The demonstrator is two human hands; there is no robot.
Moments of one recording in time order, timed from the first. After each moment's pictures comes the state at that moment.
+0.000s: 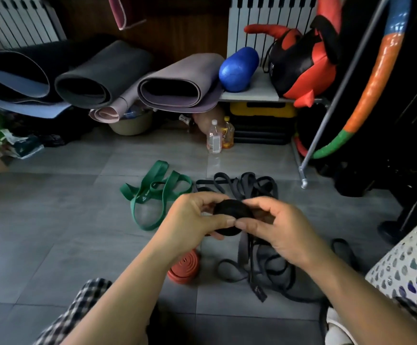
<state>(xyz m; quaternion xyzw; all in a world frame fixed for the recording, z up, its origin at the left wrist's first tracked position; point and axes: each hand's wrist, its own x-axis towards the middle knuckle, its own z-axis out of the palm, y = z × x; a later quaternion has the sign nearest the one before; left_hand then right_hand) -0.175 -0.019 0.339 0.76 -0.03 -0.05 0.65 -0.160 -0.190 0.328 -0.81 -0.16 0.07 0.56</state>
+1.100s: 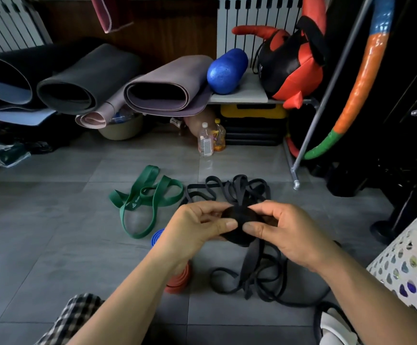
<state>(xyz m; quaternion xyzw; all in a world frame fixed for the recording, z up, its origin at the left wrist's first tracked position) -0.152 -0.047 0.320 0.68 0.01 -0.09 0.73 -0.141 -0.221 0.333 -0.82 -0.15 0.11 0.54</state>
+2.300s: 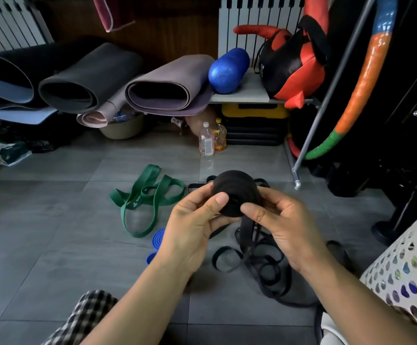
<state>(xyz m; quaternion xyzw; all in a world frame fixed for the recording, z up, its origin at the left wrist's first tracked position) -0.150 -0.059 0.326 0.49 0.01 -0.03 0.87 -0.139 -0.205 0.326 -0.68 -0.11 0.03 0.73</state>
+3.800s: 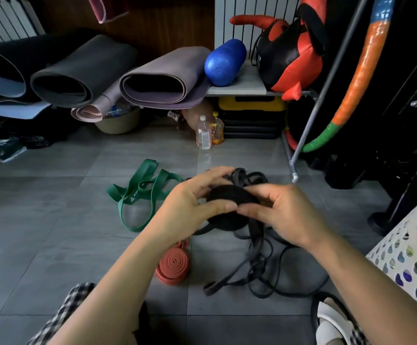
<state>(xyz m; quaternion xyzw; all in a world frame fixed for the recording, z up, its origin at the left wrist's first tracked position) -0.139 -0.039 0.332 0.78 -0.14 -0.02 0.61 -0.127 -0.220 0.327 -0.81 -0.21 0.03 0.55</state>
